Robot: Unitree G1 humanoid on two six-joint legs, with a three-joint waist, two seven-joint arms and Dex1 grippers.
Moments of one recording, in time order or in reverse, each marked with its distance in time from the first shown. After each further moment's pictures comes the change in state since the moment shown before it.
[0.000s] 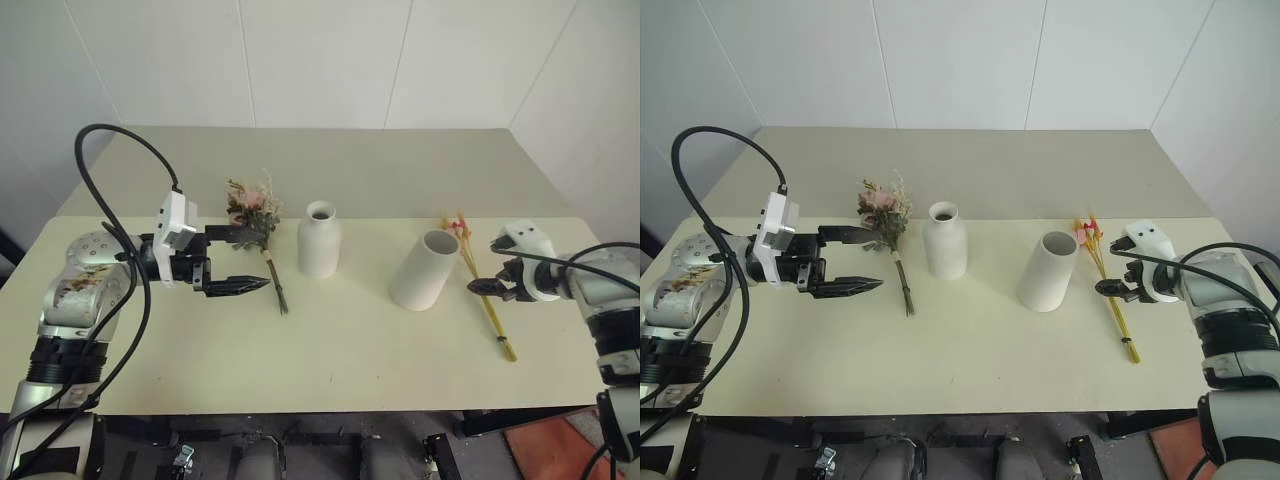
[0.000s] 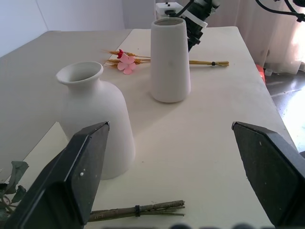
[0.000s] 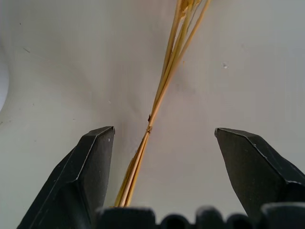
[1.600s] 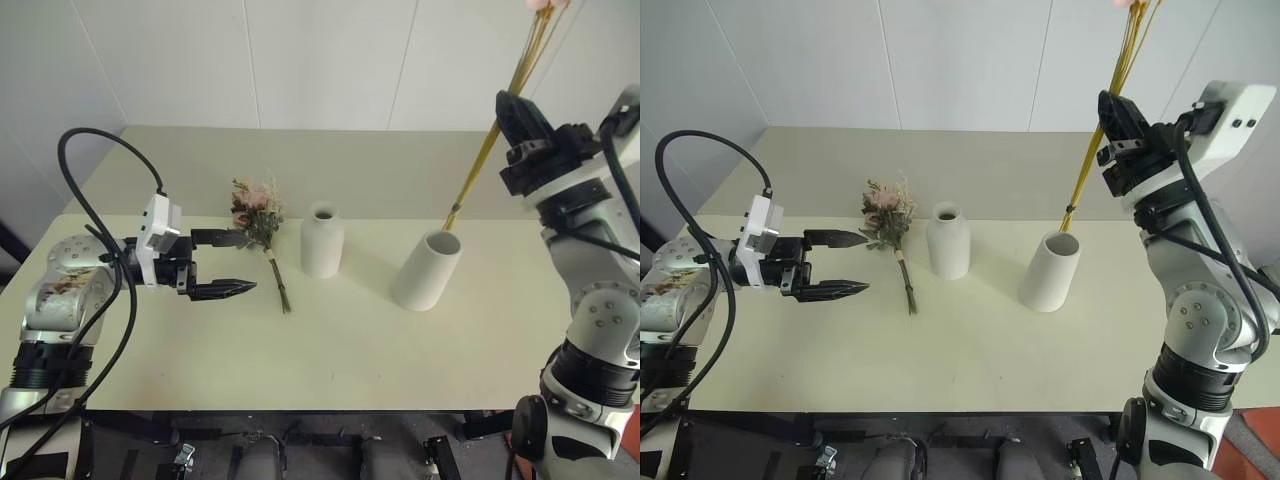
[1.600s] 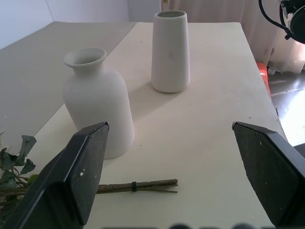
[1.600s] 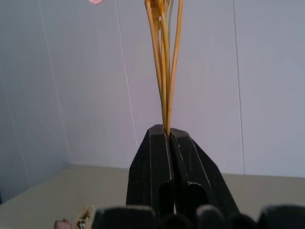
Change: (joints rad) left arm 0.032 0.041 0.040 0.008 -0.015 0.022 -0.032; right arm 0.155 0.405 -0.577 -0.965 0.645 -0.193 -0.691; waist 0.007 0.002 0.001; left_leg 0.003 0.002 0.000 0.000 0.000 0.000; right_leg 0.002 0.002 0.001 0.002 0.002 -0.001
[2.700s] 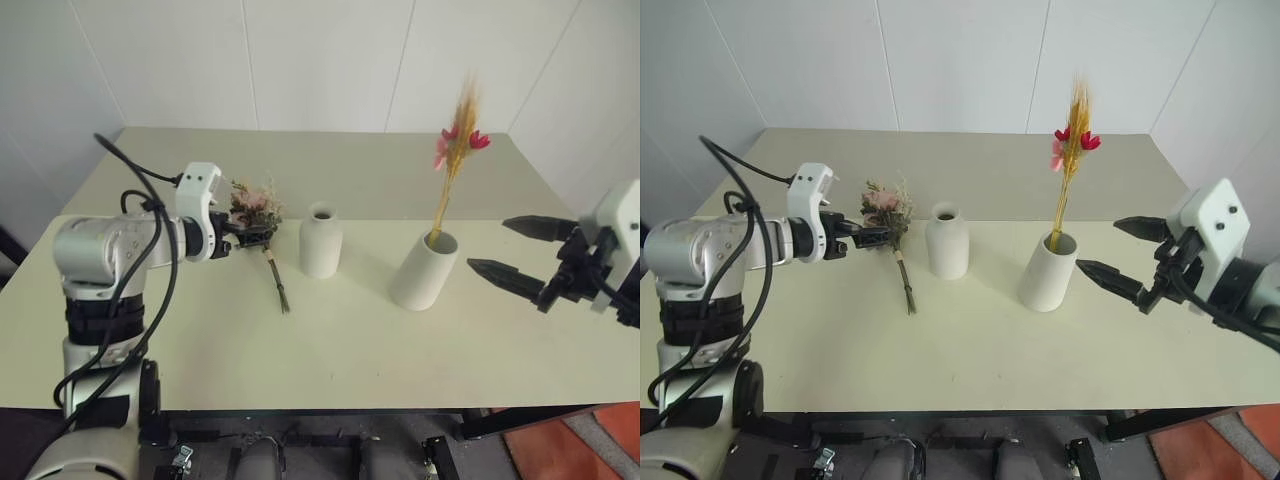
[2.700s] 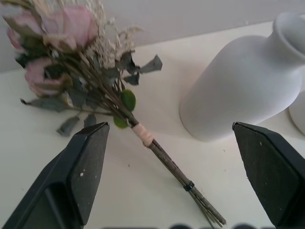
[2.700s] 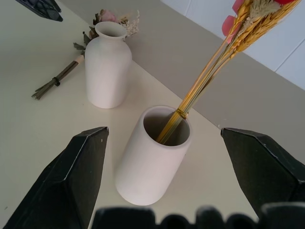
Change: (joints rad) left arm -0.366 -0.320 0.070 -0.116 0.065 1.254 1.048; right arm 0.488 -0.667 -0.115 -0.067 0.041 0.052 0.609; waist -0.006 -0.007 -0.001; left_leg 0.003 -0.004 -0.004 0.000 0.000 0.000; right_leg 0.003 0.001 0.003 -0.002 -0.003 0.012
